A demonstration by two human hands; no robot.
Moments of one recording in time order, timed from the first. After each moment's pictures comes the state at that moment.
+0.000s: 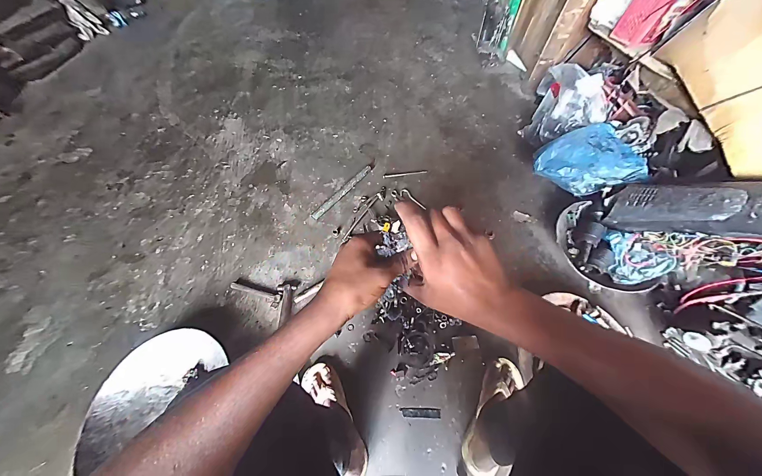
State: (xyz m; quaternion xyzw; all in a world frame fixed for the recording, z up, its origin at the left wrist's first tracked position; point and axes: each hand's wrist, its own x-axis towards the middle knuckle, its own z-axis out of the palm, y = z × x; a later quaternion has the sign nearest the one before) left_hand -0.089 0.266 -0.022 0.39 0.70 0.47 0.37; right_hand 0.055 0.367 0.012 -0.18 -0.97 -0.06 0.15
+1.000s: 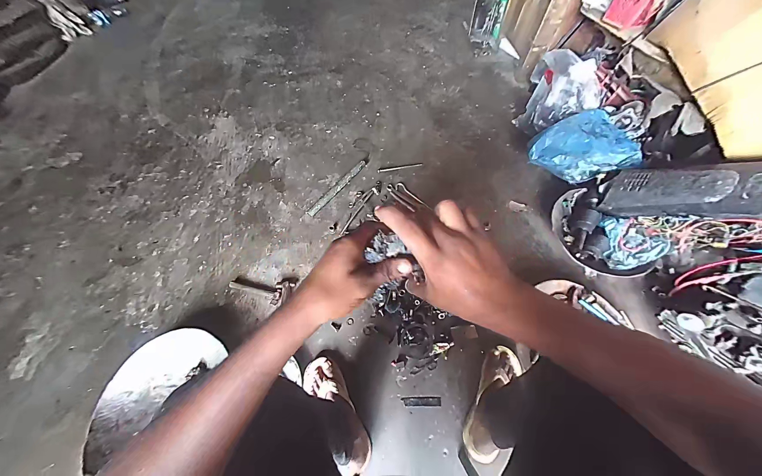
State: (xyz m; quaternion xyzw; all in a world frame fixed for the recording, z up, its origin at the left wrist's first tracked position) left_hand -0.098 0.245 -0.016 0.54 0.63 0.45 0.32; right_hand 0.073 0.361 0.017 -0.14 -0.98 -0.05 0.16
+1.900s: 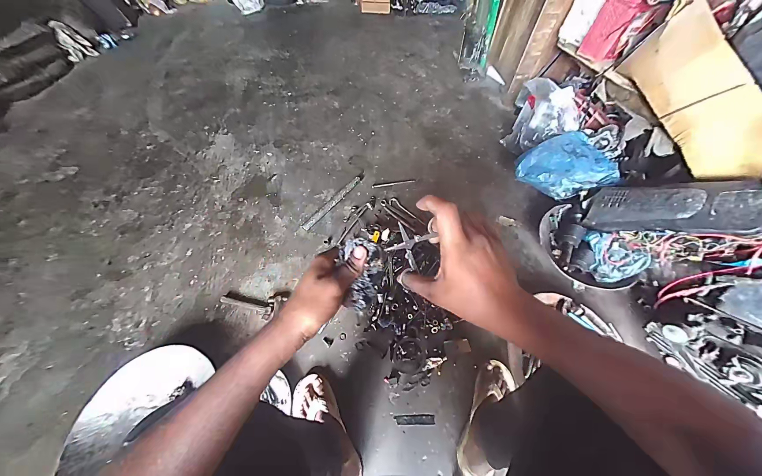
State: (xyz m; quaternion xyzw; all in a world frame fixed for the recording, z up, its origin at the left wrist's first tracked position) left_hand -0.093 0.237 -0.023 0.37 0.63 0.55 0.39; right_hand 0.091 0.374 0.029 -0.28 -0.94 0.04 0.22
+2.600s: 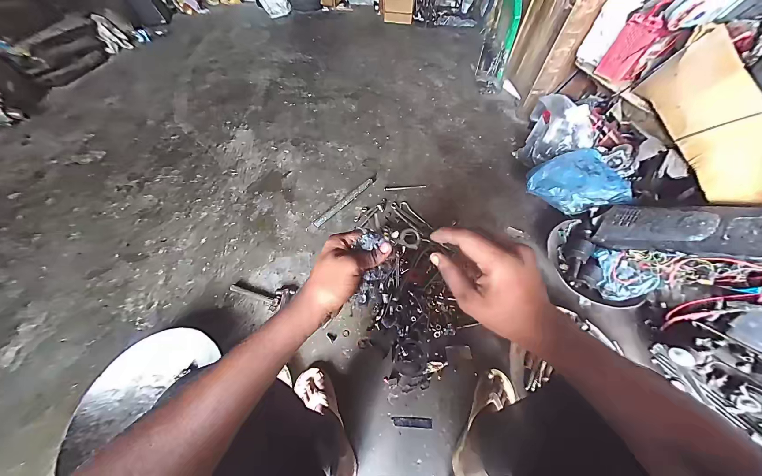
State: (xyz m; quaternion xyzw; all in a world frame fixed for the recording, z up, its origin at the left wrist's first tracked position) left_hand -0.093 0.243 -0.013 0.34 0.58 0.63 0.38; right_hand 0.107 0.369 0.033 -0.15 -0.92 0.16 0.32
